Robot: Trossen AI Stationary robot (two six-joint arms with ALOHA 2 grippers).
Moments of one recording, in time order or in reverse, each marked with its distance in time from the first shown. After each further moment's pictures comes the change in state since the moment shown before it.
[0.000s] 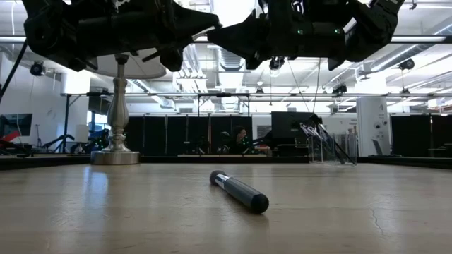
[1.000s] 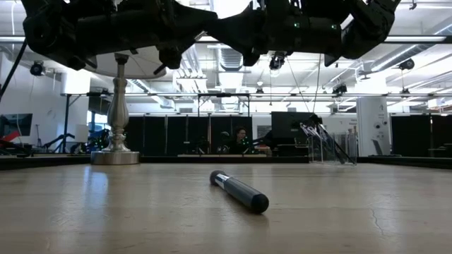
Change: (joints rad) left arm -0.002 -0.001 0.000 0.000 -0.017 0.016; right arm 0.000 0.000 0.032 0.006 -0.001 0.054
